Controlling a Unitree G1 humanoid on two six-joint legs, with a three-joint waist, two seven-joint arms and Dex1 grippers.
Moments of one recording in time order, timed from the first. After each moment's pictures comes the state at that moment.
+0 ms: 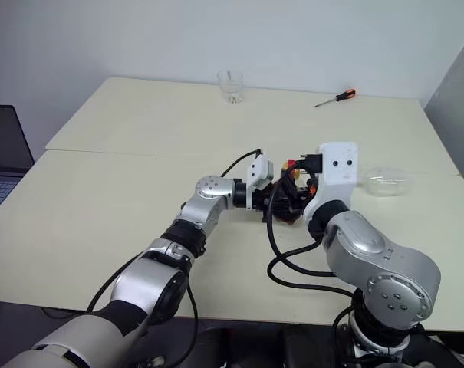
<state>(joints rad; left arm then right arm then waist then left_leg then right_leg) -0.99 0.06 -0.15 0.94 -0.13 -0.16 -1.24 -0.52 -0.08 -0.20 -0.87 0.90 1.42 -0.50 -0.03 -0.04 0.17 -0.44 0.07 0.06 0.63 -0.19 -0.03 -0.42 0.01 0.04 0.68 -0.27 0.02</state>
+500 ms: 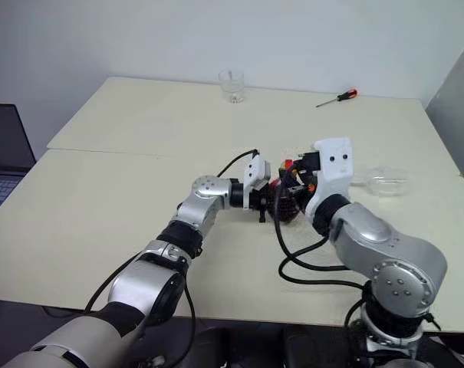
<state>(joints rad) -0.96 0.08 -0.15 0.86 -0.12 -0.13 -1.23 -0.51 -0.33 -0.23 -0.73 0.92 1.29 -0.10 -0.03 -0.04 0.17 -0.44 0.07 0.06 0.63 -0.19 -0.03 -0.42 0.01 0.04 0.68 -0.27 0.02</state>
